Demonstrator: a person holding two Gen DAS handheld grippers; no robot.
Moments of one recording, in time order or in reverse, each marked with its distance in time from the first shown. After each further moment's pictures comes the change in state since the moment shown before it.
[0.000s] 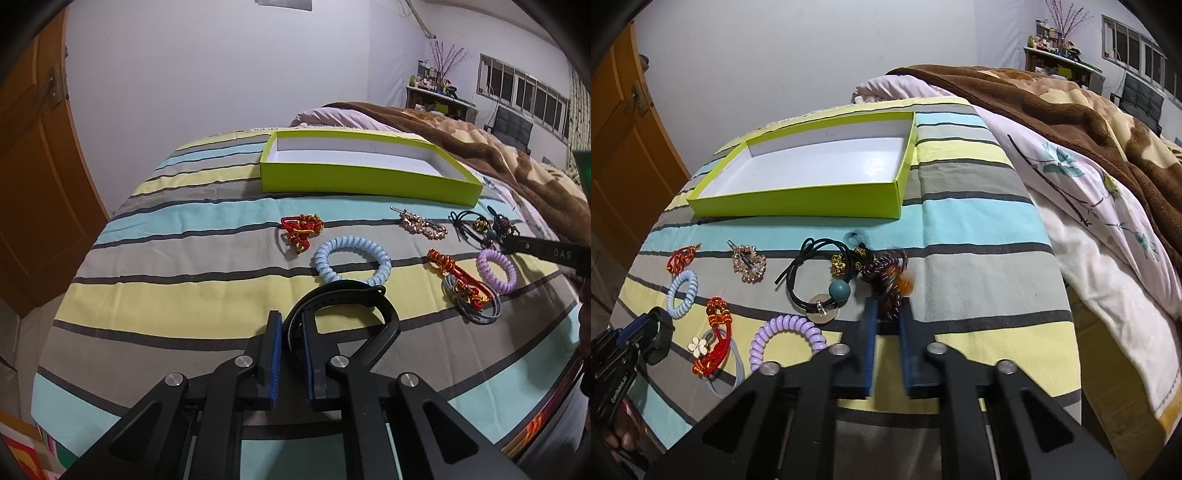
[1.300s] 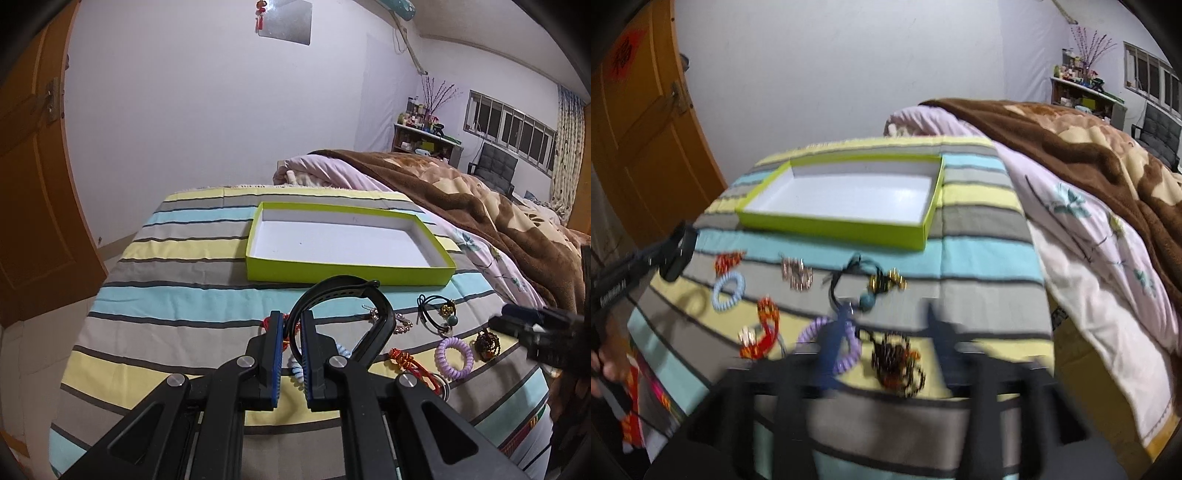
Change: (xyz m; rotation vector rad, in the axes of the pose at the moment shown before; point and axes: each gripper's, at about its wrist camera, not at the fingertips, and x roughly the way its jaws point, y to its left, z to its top) left arm -0.029 0.000 0.067 -0.033 -0.121 -0.081; right arm -0.038 0.009 -0.003 -0.110 -0.071 0.082
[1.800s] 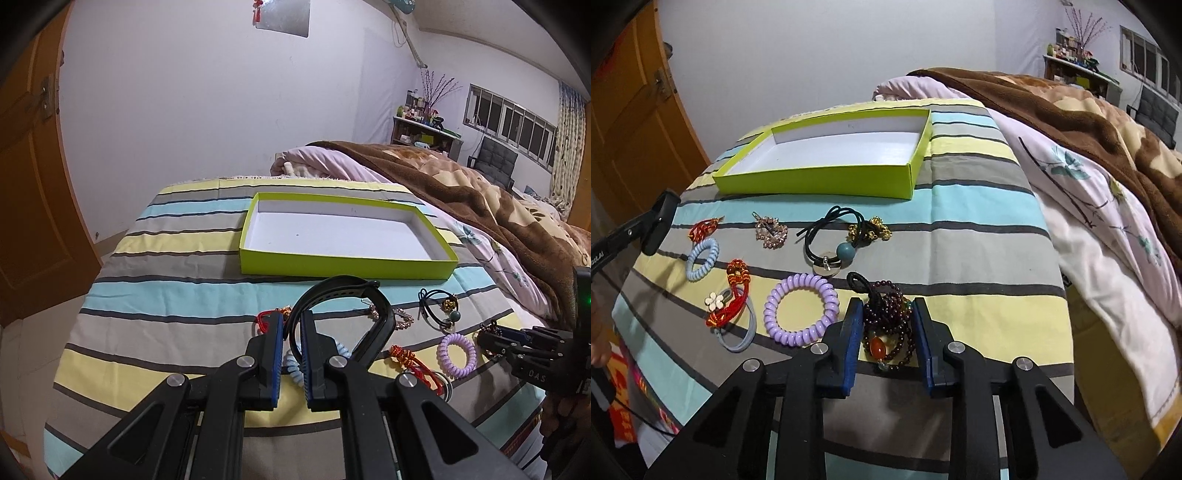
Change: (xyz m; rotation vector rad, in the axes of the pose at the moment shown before) left arm 0.009 -0.004 -0.001 0.005 0.026 -0.003; right arm 0.017 -0.008 -0.017 0.034 0.067 -0.029
